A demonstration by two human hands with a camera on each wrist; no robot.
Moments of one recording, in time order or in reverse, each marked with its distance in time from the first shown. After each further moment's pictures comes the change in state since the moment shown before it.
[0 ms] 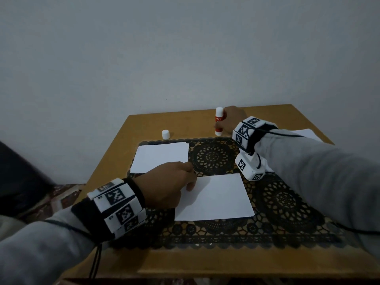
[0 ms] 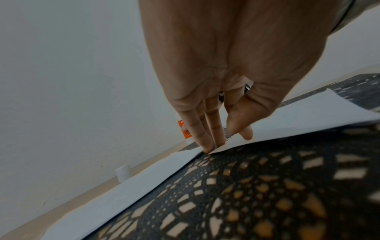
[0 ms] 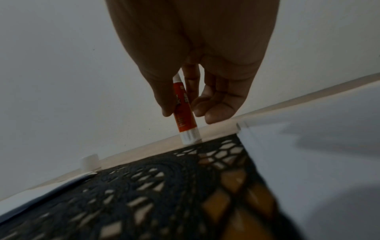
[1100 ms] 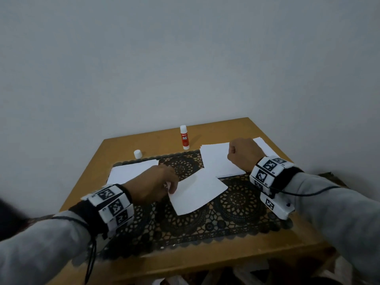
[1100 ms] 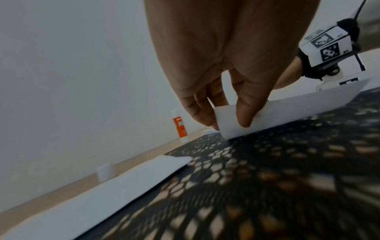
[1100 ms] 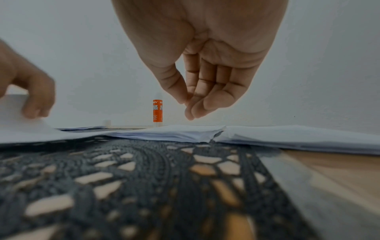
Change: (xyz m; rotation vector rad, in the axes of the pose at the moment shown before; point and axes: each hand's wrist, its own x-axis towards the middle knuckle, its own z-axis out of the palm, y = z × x) left_hand 0.028 0.024 -0.019 -0.134 0.183 0.076; right_hand -0.110 0.110 -0.044 0.002 0.055 0.030
